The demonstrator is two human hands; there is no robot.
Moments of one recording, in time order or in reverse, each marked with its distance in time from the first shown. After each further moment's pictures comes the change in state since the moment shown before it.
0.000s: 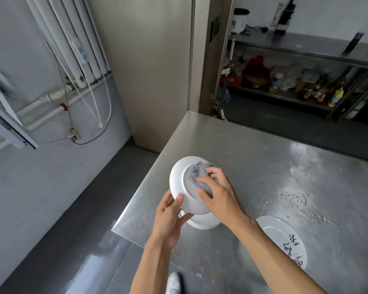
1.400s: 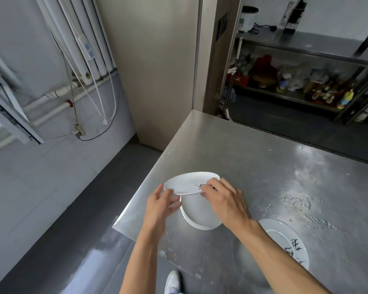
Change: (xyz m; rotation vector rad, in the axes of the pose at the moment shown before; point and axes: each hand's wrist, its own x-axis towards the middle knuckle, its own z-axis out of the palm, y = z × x) left_hand 0.017 0.022 -0.012 0.238 0.243 0.004; right_hand -0.003 0.011 -0.004 -0.440 0.067 -0.275
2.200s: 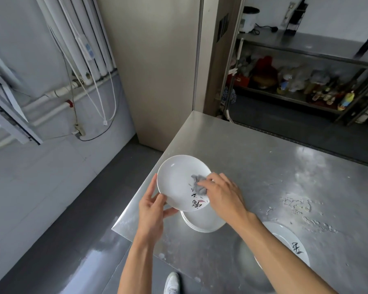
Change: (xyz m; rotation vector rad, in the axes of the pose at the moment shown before) left_hand -0.007 0.004 -0.010 -0.020 -0.026 0.166; right_hand 0.025 0.005 0.003 0.090 -0.277 0.144
